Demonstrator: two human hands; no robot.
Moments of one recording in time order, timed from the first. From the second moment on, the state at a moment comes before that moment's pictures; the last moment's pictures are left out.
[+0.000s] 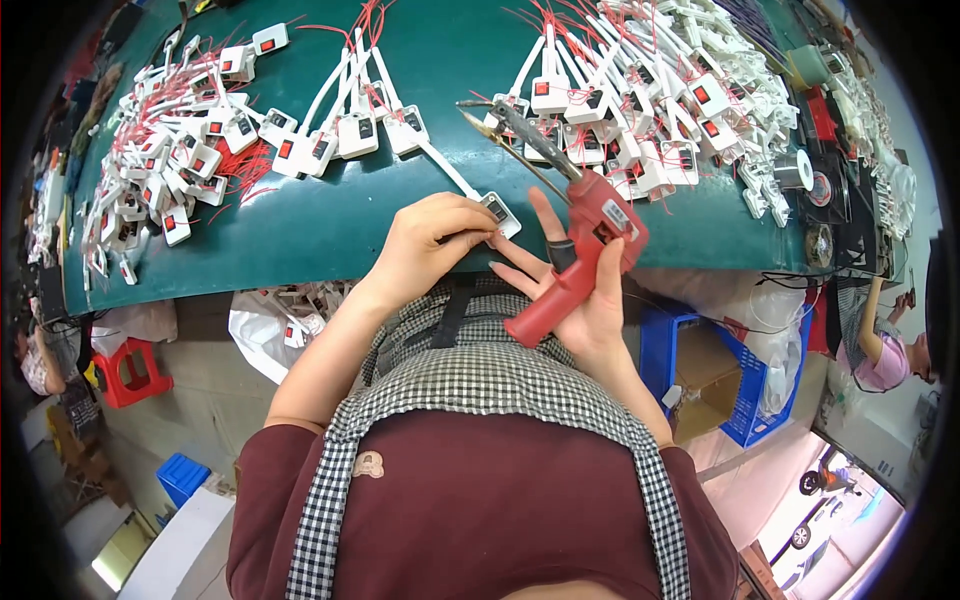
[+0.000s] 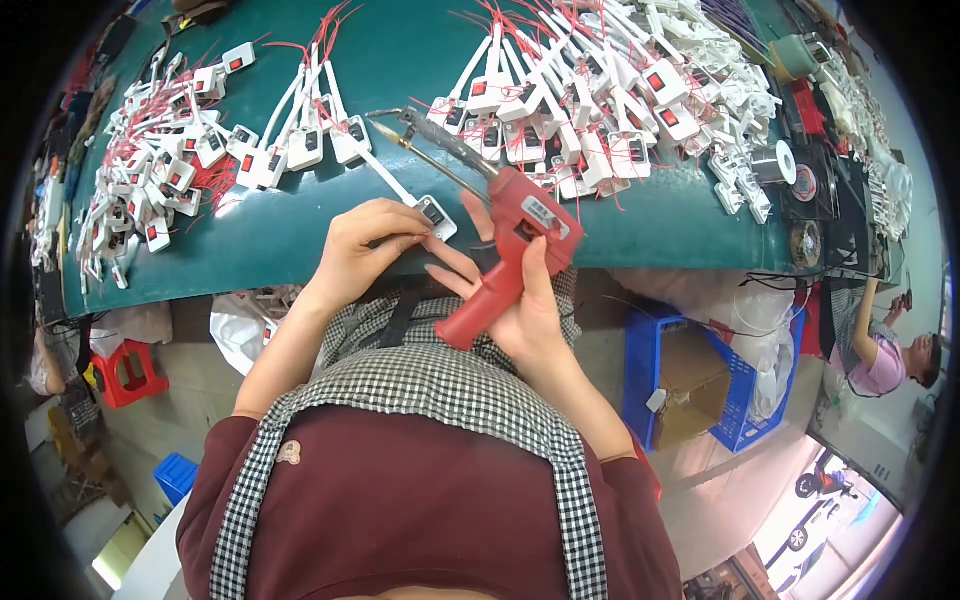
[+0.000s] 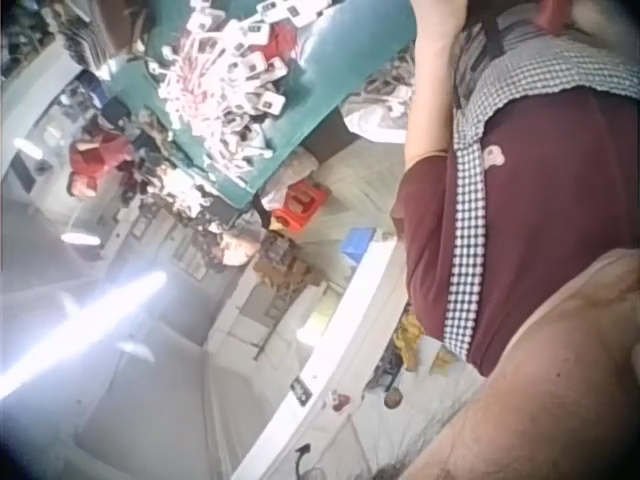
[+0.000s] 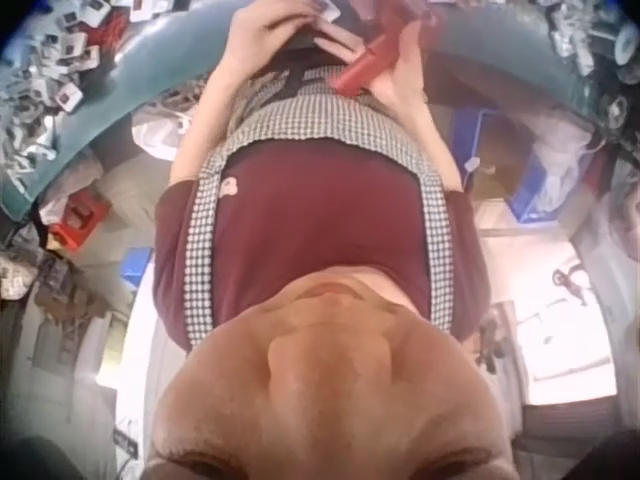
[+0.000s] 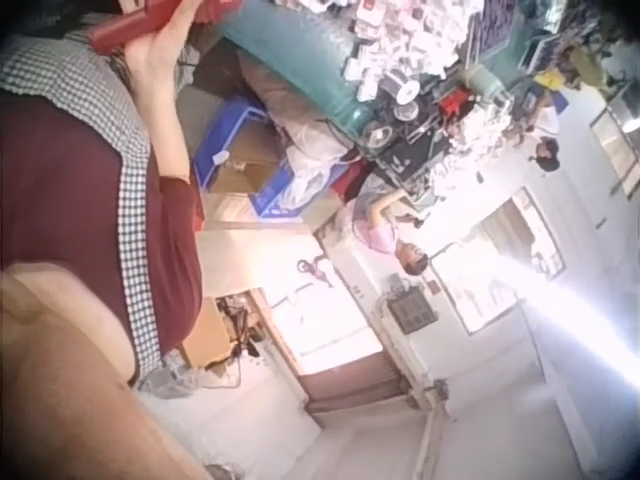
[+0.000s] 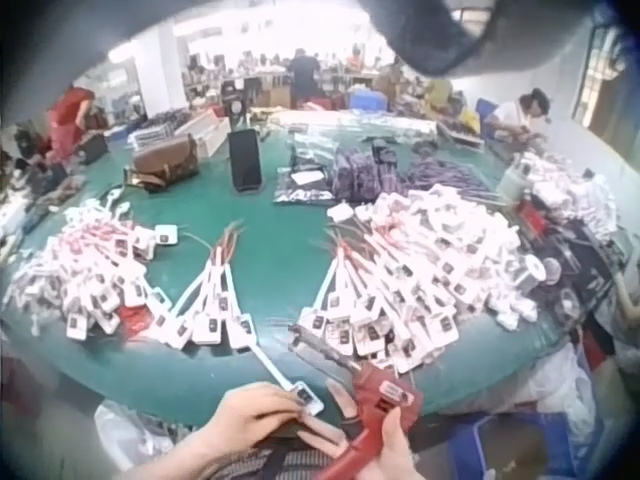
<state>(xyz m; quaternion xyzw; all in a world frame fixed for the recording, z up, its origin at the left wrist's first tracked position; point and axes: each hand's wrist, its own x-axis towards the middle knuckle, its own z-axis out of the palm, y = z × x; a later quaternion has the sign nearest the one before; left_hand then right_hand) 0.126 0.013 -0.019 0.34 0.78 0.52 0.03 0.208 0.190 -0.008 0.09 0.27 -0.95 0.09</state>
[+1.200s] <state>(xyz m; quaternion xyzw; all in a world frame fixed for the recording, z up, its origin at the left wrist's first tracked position) 0.127 0.024 -0.025 0.23 0.81 0.53 -0.01 0.280 0.240 0.039 0.20 0.61 -0.76 0.08</state>
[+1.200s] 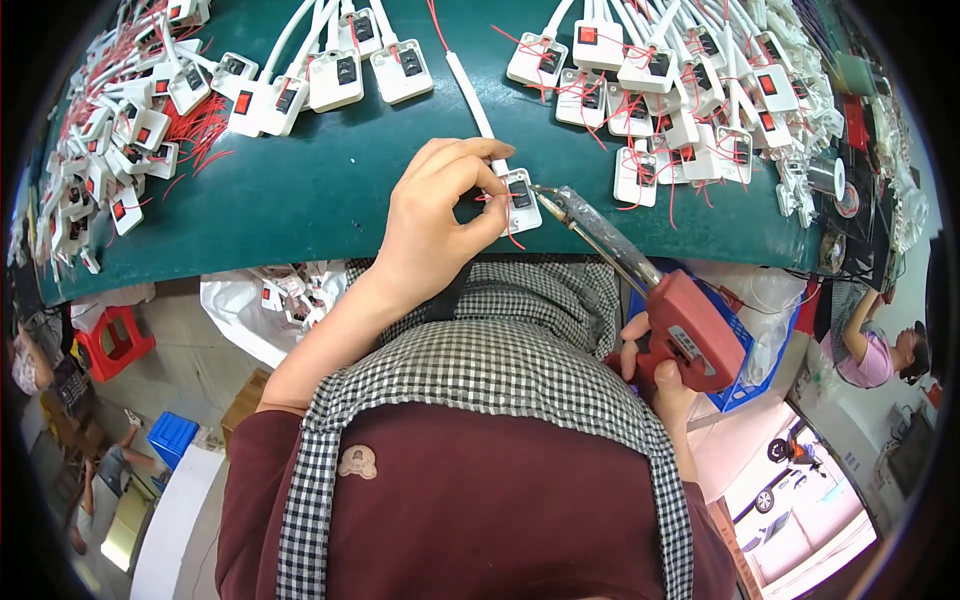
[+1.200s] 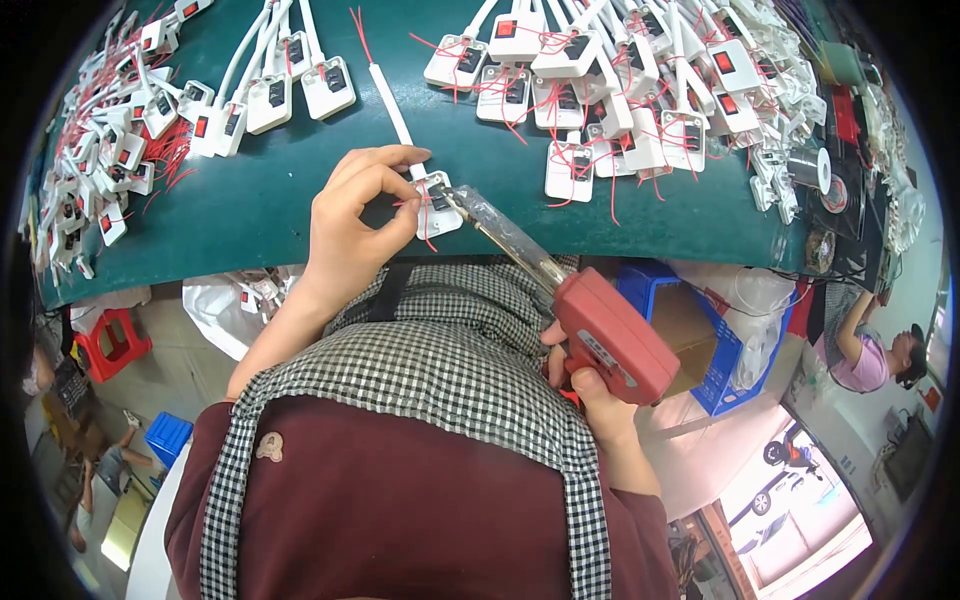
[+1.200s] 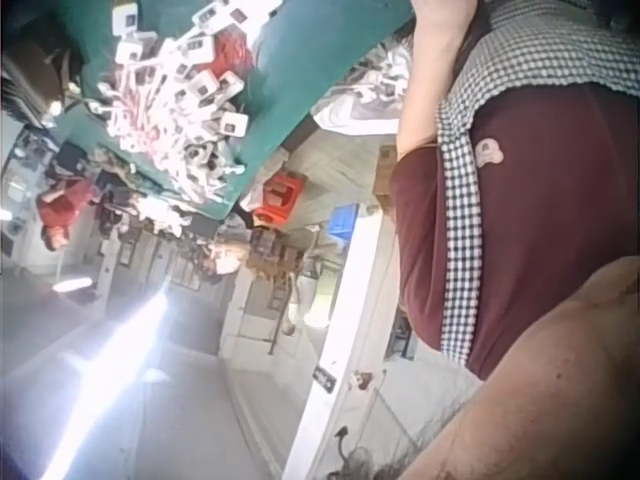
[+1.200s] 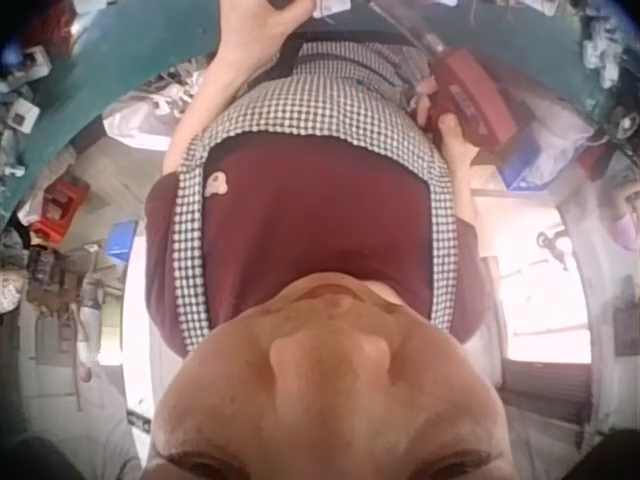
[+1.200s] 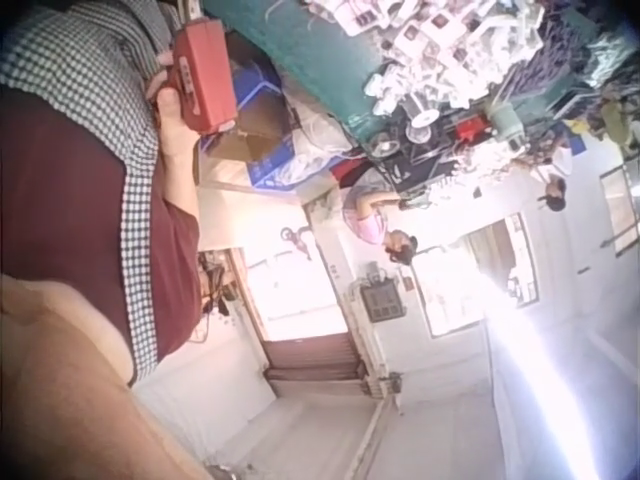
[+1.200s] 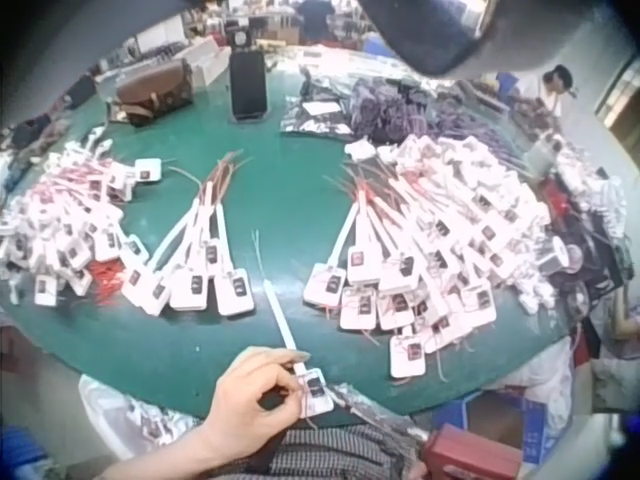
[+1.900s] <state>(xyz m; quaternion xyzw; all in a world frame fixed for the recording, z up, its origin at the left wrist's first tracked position) 0.127 0.025 -0.024 0.24 0.82 0.53 0.00 0.286 0.242 0.031 0.22 0.61 -0.75 0.11</state>
